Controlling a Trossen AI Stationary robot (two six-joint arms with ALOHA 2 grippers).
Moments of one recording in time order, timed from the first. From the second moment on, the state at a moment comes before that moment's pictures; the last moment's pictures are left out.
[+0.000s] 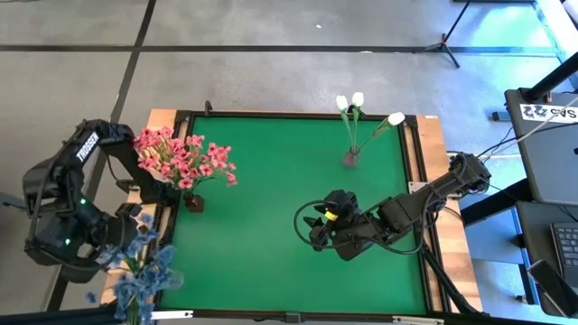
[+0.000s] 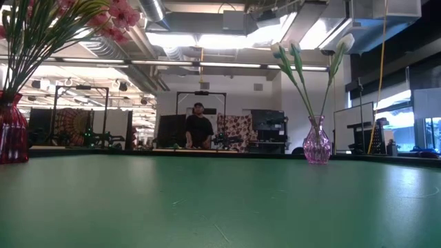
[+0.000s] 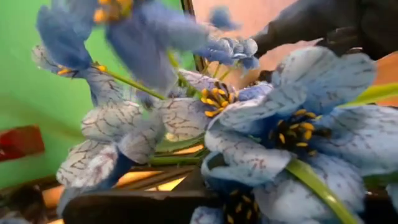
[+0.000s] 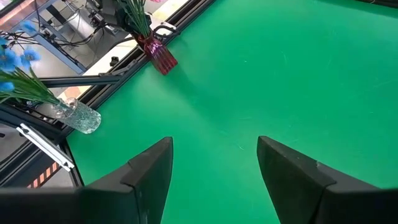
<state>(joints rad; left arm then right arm) -1.35 1.27 1.78 -1.57 -0.20 -1.18 0.53 1.66 1.62 -0.84 0.70 1.17</state>
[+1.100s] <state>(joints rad) -1.22 1.26 1.57 -1.57 -0.16 -1.07 0.53 1.66 1.62 -0.84 0.65 1.14</state>
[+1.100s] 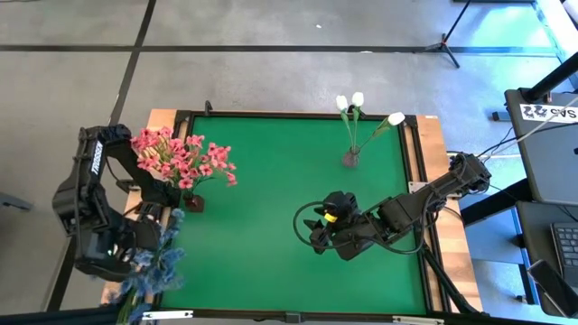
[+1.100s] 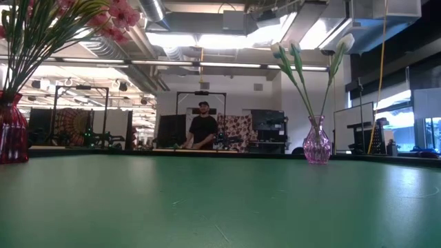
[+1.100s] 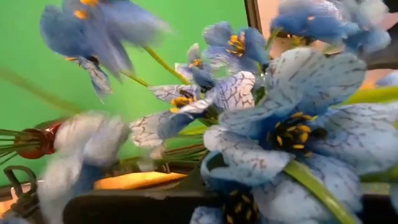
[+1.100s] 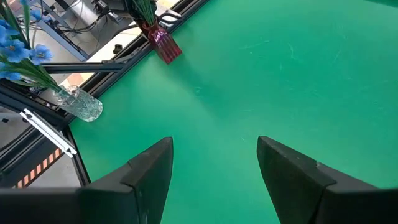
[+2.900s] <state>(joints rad) -1.22 1.24 1.45 -1.35 0.33 -1.49 0.47 1.66 1.62 -0.87 0.62 0.85</state>
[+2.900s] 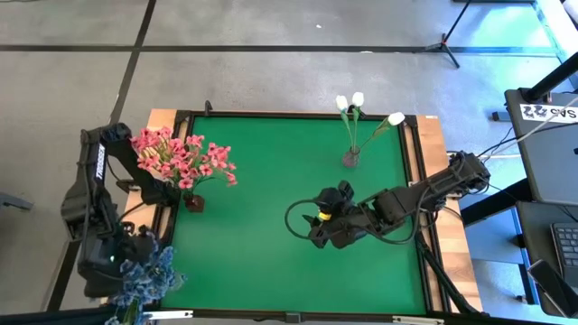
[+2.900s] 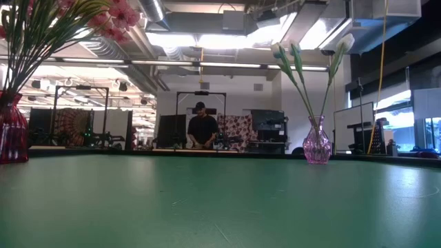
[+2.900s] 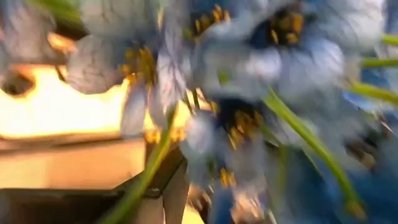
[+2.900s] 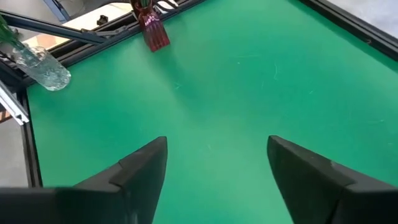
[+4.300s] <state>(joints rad) -1.05 0.85 1.46 -0.74 -1.05 -0.88 0.21 1.61 1.70 -0.32 0.22 0.16</state>
